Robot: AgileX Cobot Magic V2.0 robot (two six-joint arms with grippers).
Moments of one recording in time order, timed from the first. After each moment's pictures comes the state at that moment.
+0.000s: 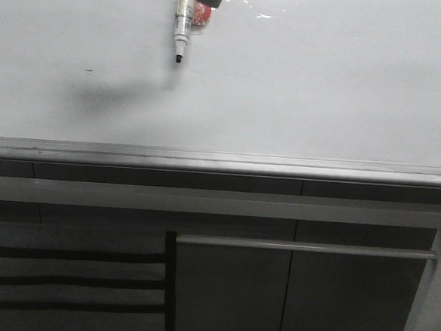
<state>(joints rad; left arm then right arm) -0.72 1.36 -0.96 -0.28 0.10 0.38 0.33 0.36 -0.47 0.22 0.41 -0.14</state>
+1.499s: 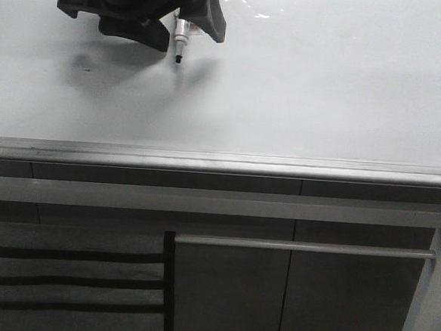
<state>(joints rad) -0.66 1.57 -1.11 0.37 0.17 -0.74 0.33 0.36 -0.47 0.20 0.51 -0.15</state>
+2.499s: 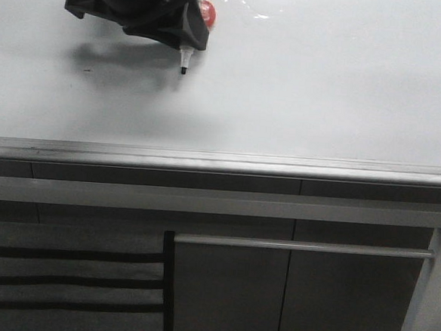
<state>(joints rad) -0.65 1.59 -1.12 0.47 0.18 -0.73 0.33 0.36 -0.48 0.20 0.53 -0.15</state>
